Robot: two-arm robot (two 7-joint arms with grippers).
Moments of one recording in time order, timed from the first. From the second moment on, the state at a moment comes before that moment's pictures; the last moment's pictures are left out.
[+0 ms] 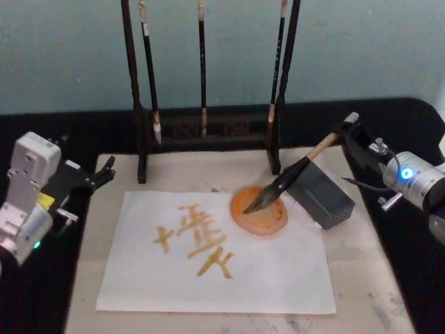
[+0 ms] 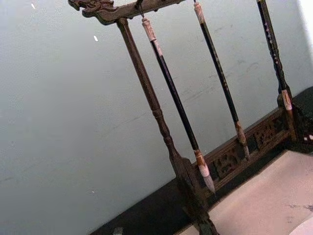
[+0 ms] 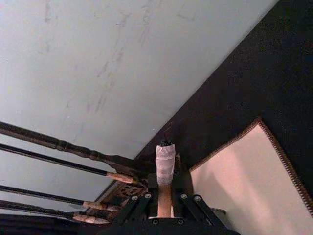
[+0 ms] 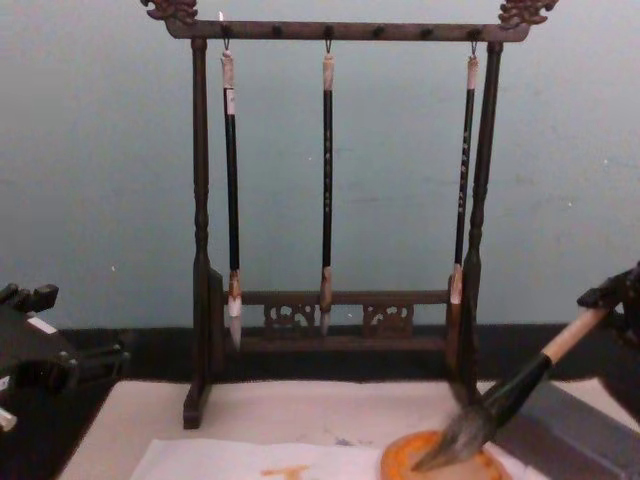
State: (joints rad) left arm -0.20 0.60 0.45 -1.41 -0.25 -0.12 0.03; right arm 0.34 0.30 -0.14 -1.29 1.37 0.43 -0.05
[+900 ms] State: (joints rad) left arm -0.20 0.60 0.45 -1.41 -0.25 -0.12 0.03; right arm 0.39 0.31 -0.22 -1.19 1.39 0.36 -0.04
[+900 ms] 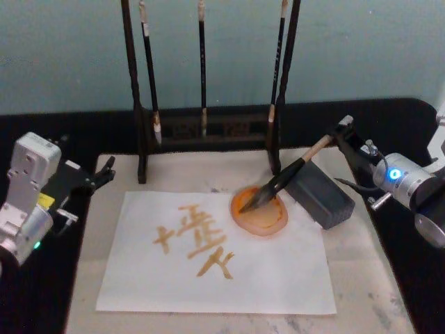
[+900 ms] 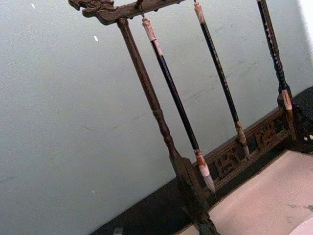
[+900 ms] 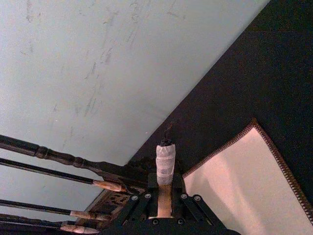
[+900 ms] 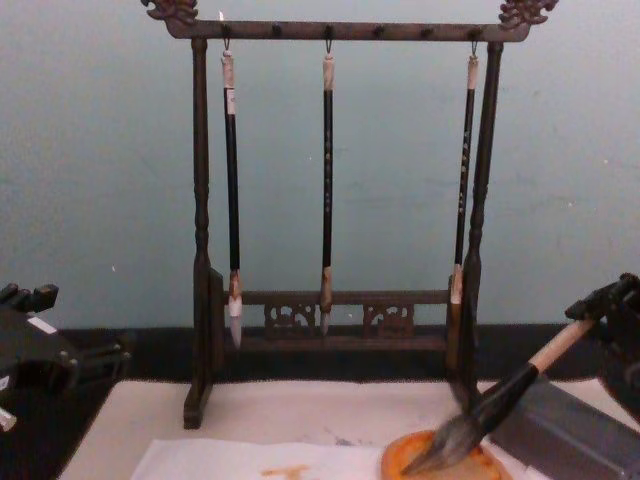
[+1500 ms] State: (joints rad) left arm -0.20 0.60 0.45 -1.41 -0.25 -0.12 0.03; right arm 0.39 0.32 -0.24 -1.20 1.40 0.34 -0.05
